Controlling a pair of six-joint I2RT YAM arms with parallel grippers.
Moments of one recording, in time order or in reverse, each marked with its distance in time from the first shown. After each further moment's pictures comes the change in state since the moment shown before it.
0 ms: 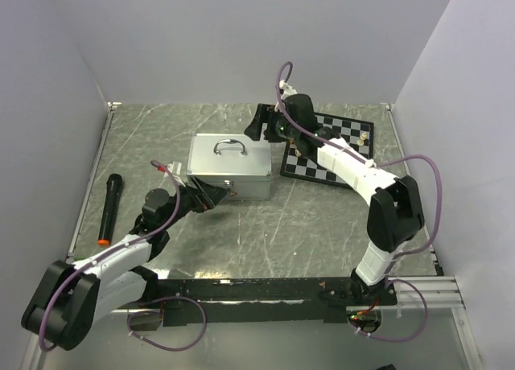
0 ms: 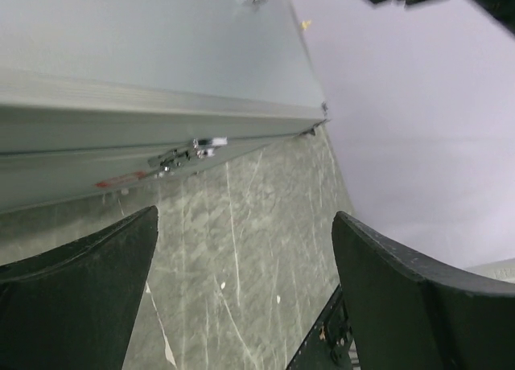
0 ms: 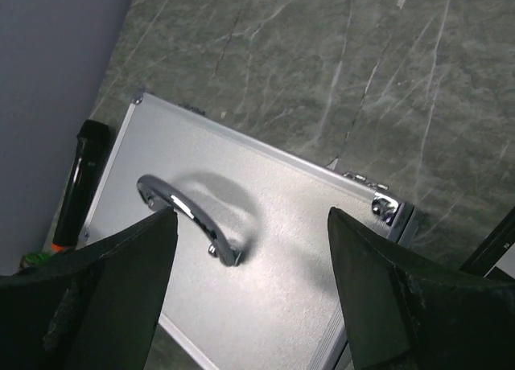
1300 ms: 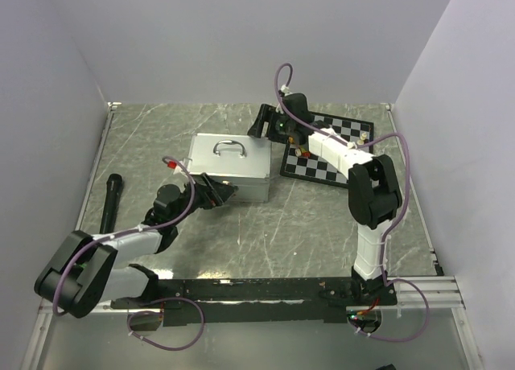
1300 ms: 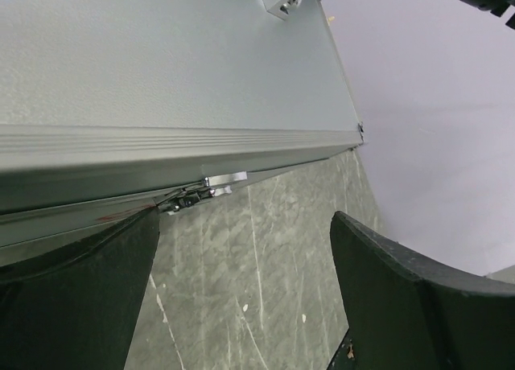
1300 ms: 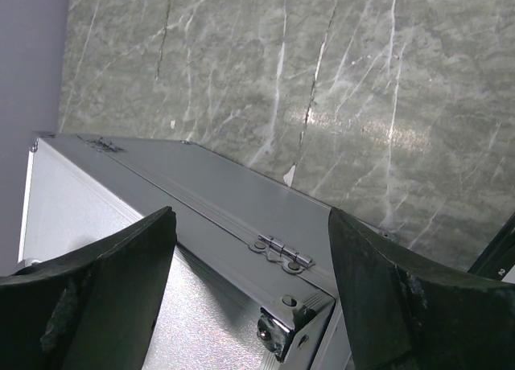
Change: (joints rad) left arm -0.059 0.251 0.045 0.178 -0.060 0.045; right arm -0.078 0.273 0.153 -0.035 -0.067 0.084
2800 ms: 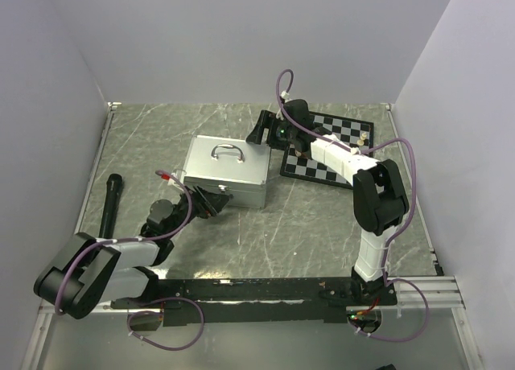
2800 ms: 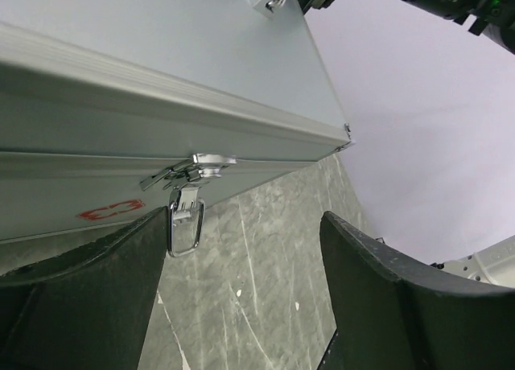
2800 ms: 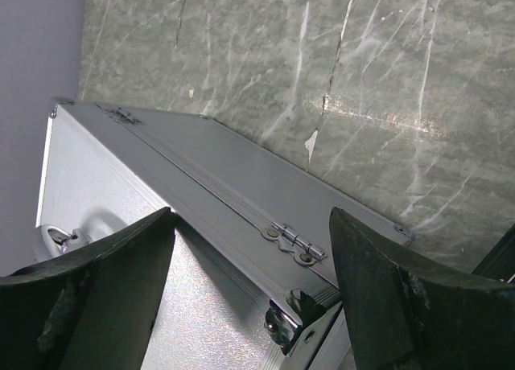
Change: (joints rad) left arm -0.009 -0.018 -0.161 0.232 -0.002 -0.030; right arm 0.016 -0.082 -0.123 0.045 -0.044 0.045
